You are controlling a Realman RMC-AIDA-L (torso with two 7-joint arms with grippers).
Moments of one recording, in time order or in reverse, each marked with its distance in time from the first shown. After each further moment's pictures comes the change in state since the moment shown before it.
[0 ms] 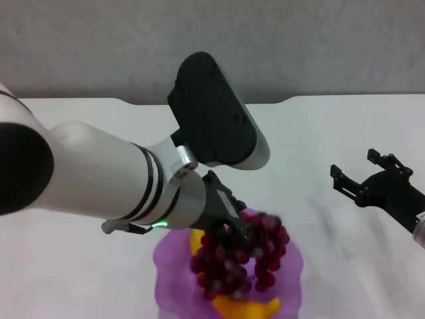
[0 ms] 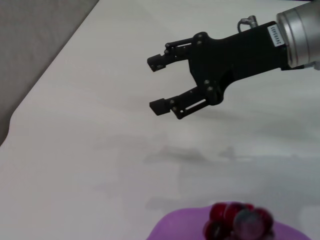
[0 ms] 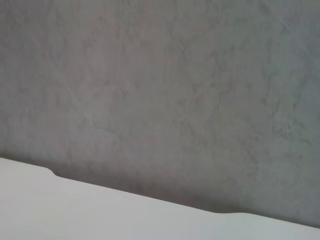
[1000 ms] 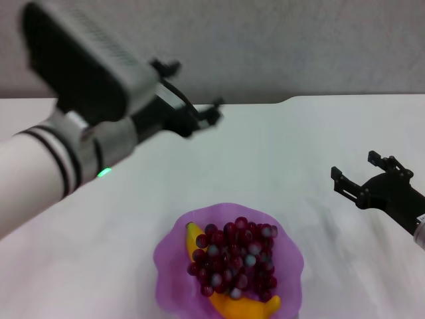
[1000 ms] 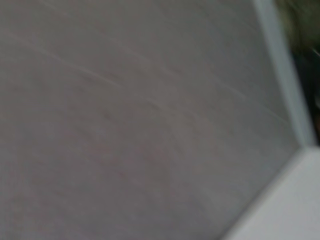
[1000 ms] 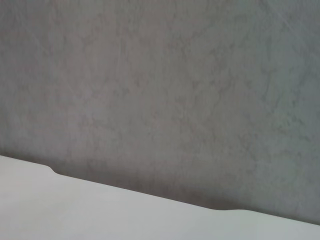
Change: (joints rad) left arm 0.381 0.007 -0.004 0.014 0.158 0.842 0.029; right arm -0.005 -0.001 -0.004 0.002 0.002 0.000 0.001
